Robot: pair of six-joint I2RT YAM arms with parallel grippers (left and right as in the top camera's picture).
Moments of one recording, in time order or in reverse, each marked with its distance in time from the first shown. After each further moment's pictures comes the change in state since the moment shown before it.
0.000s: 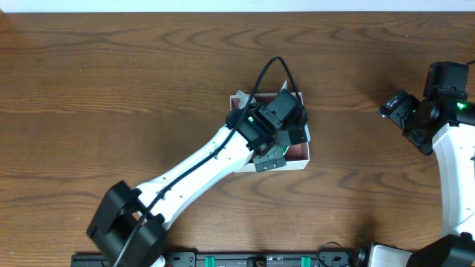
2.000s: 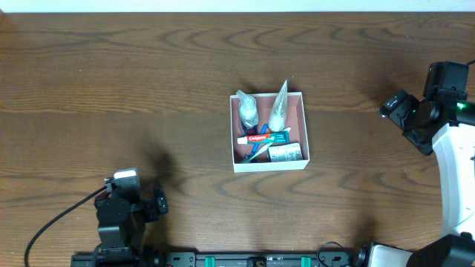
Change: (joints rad) left arm 0.859 -1.613 -1.092 0.079 -0.013 -0.569; right arm 0.000 0.000 -0.001 0.000 -0.001 0.000
